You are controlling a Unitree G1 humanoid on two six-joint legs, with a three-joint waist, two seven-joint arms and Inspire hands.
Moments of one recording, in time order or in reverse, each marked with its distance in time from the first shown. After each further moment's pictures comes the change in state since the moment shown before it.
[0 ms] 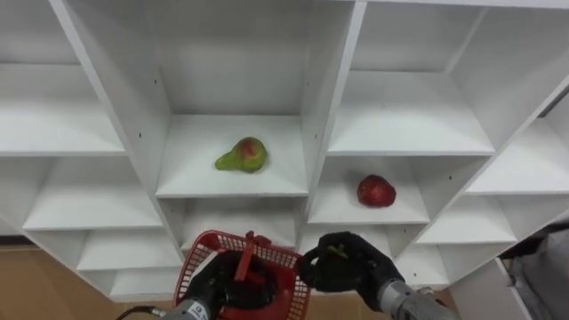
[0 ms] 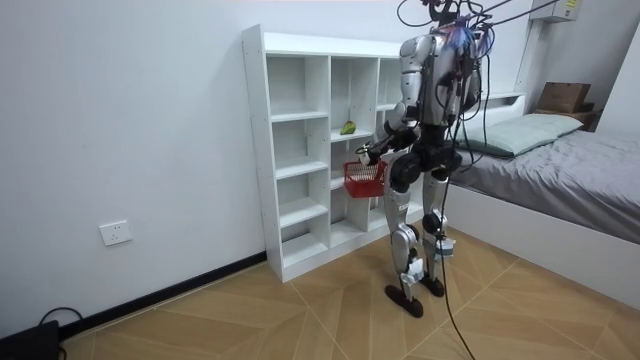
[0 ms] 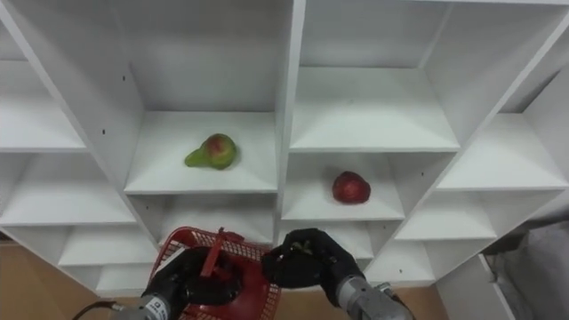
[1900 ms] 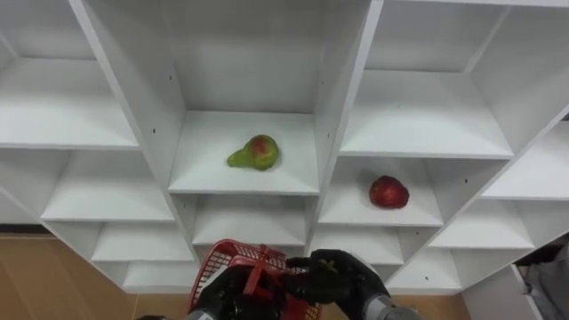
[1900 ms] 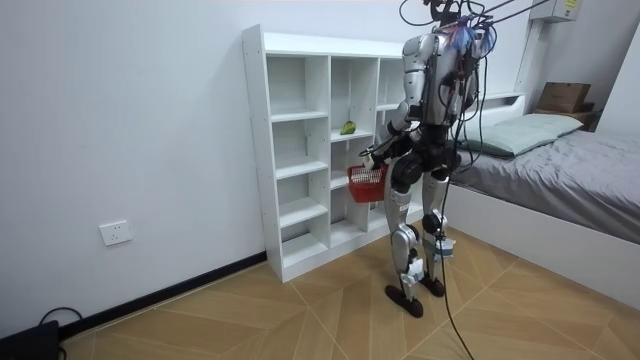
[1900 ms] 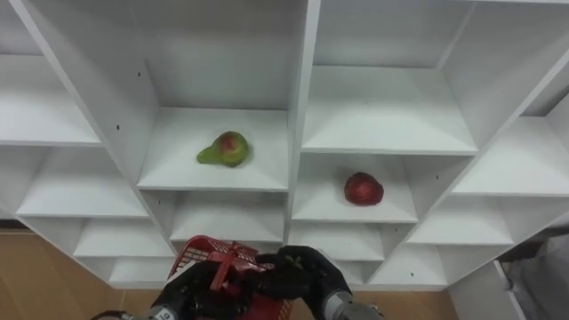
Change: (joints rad) left arm 0.003 0.005 -0.069 0.023 -0.039 0.041 0.025; right arm -0.035 0.014 0.118 0.126 0.182 0.003 -0.077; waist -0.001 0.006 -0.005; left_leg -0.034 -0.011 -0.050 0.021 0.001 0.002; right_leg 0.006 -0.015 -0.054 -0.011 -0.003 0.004
